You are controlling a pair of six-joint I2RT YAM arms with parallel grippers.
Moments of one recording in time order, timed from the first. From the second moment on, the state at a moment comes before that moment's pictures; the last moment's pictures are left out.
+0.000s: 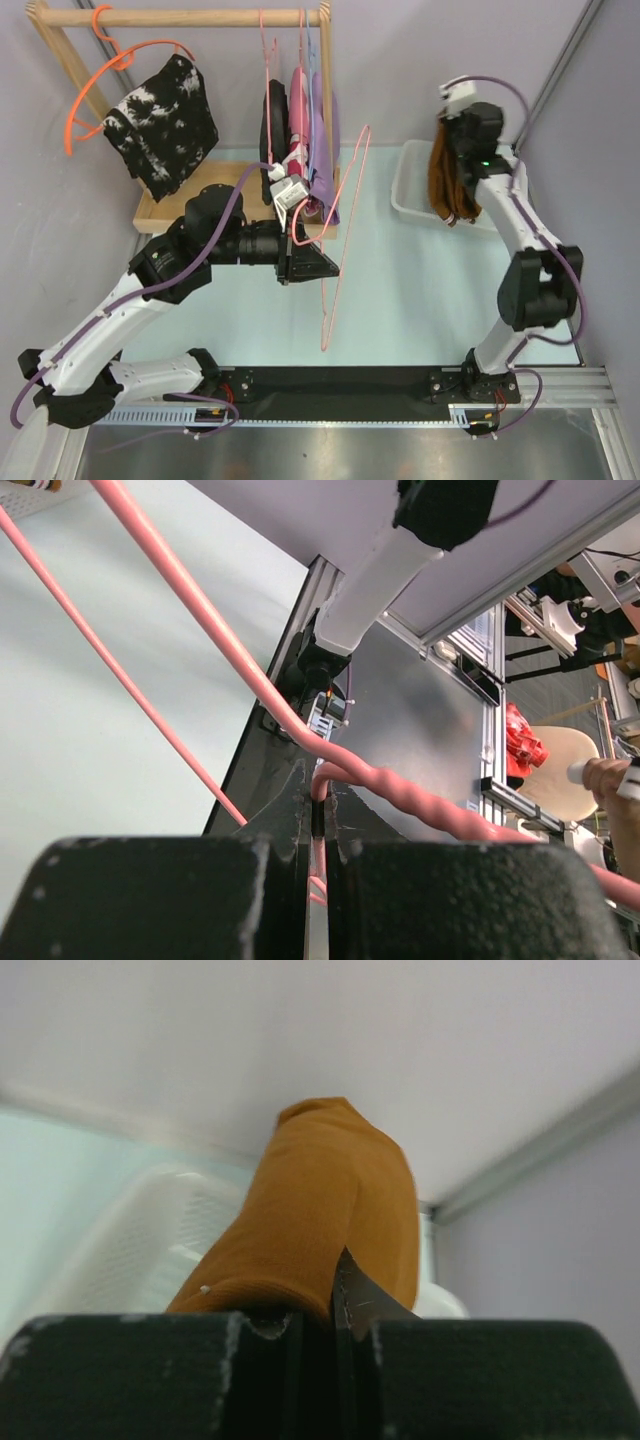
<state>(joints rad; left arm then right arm) -0.89 1.05 1.41 -0.63 0.56 -0.45 0.06 1.66 1.51 0.02 0.13 -0.38</state>
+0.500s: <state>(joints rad) -0.88 1.05 1.40 -0.66 0.55 -0.43 0.29 1.84 1.54 0.03 0.15 -0.40</state>
